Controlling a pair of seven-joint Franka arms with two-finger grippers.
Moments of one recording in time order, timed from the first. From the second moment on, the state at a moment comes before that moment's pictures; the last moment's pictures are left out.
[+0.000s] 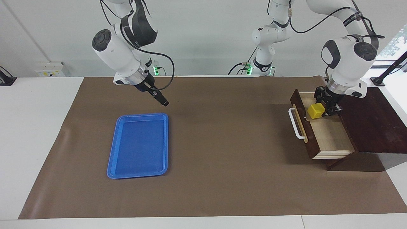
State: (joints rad) left arm 0.21 -0.01 -0.14 -1.90 0.10 1.87 -1.72; right arm 0.22 -0.01 0.05 -1.97 0.44 1.93 1.14
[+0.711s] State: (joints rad) left arm -0.21 0.06 -0.16 -1.74 0.06 1.71 -2.12; right arm 0.41 0.07 0.05 -2.01 0.74 2.19 1.42
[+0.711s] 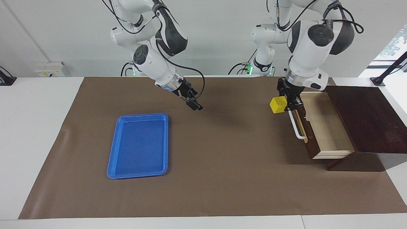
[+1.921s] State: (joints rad) left arm -0.52 0.07 -0.16 -1.84 0.02 1.93 -2.44; right arm 0.49 0.14 0.05 -2.04 0.98 2.22 1.41
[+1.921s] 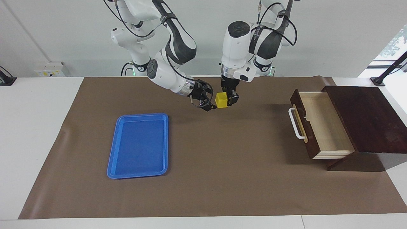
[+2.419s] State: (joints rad) left arm -0.53 0.06 -0.15 -1.86 0.03 1.93 -2.45; right arm 0.50 0.14 0.05 -2.04 0.98 2.24 1.36
